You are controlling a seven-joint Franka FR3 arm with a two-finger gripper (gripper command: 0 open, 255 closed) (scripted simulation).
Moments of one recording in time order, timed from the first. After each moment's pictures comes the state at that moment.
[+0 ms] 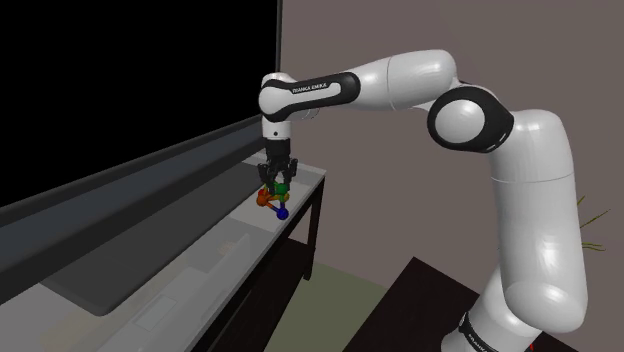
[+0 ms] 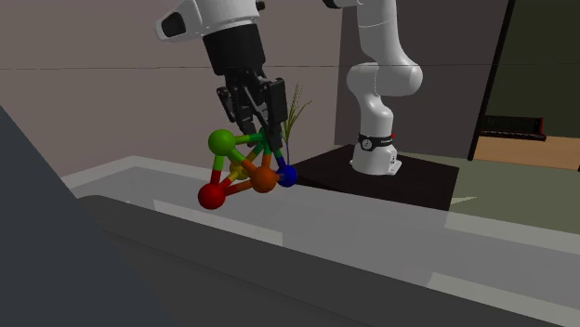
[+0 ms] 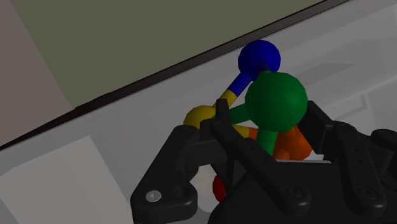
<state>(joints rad) 0.03 0.48 0.10 -1.43 0.08 1.70 0.14</state>
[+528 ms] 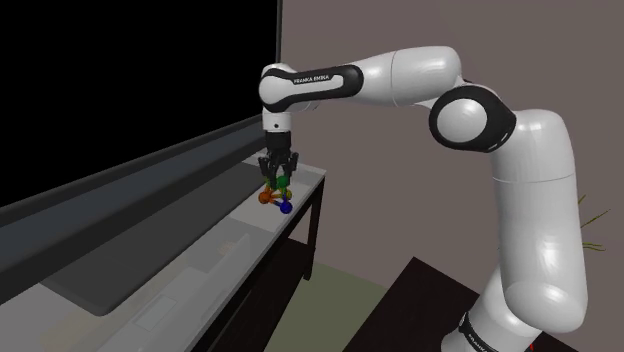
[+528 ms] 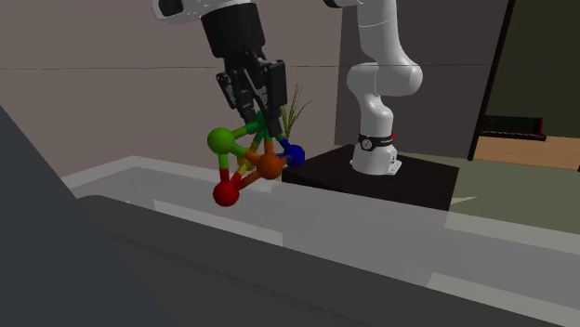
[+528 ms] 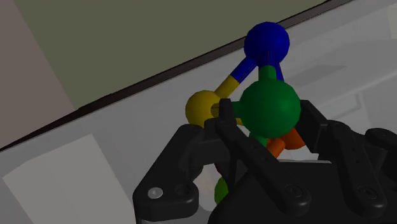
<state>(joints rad) 0.03 0.47 0.10 -1.39 0.09 1.63 0.15</state>
